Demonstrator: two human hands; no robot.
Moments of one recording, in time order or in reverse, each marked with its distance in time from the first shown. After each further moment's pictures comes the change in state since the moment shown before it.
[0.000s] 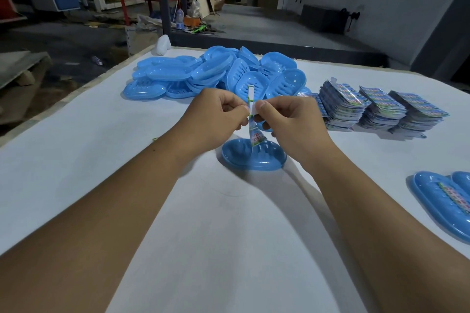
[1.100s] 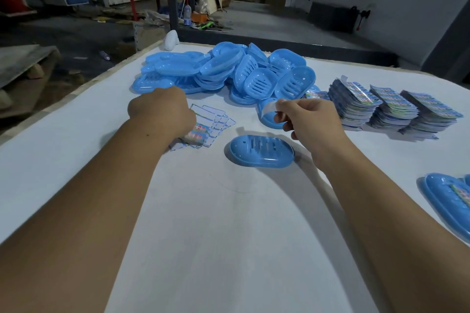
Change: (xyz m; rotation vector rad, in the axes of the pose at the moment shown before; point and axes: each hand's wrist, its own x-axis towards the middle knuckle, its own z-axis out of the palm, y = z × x) left_hand 0.012 -0.030 -0.057 1.103 0.076 -0.427; right_hand 0.005 0.002 -0.007 0.048 0.084 0.285
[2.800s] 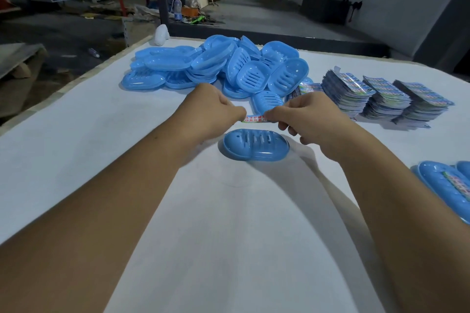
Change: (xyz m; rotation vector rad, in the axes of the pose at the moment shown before) left_hand -0.035 0.052 0.004 -0.911 -0.186 0.157; right_hand 0.002 -0.003 -0.019 -0.278 -0.194 0.059
